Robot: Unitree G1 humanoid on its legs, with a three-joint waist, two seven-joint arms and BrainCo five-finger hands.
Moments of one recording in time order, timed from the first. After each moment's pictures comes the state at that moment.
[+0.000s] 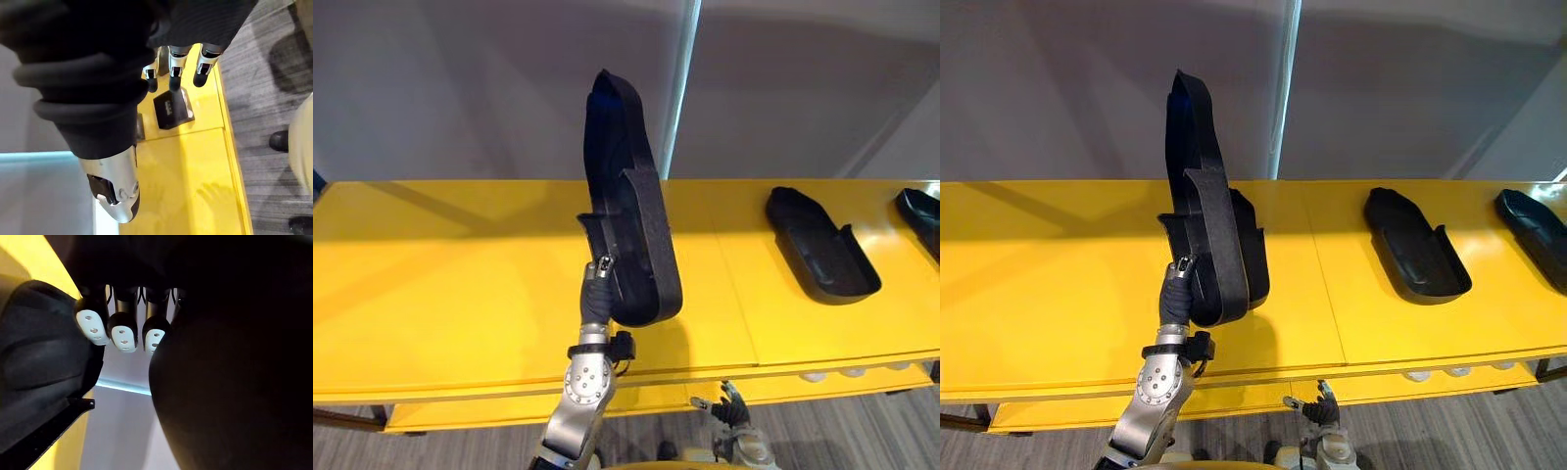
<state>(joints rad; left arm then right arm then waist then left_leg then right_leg) 0.14 -0.03 -0.38 -0.17 -0.03 -0.16 0.35 0.19 0.02 -0.03 0.74 0.04 -0.08 -0.18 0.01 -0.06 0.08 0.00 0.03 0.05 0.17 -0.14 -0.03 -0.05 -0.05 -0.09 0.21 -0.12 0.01</state>
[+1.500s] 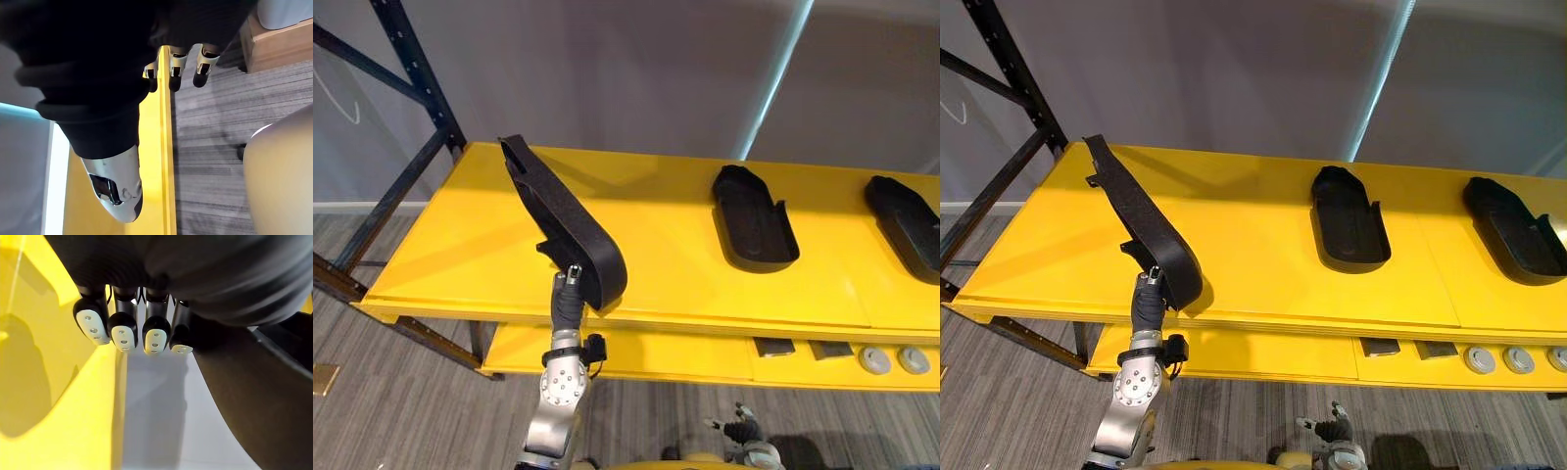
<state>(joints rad) 0.16 -0.01 -0.19 -0.11 0.09 -0.15 0.33 0.13 0.01 -0.08 0.91 0.00 -0.06 -0.17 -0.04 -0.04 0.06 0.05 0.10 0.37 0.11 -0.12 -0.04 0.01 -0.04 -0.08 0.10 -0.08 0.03</state>
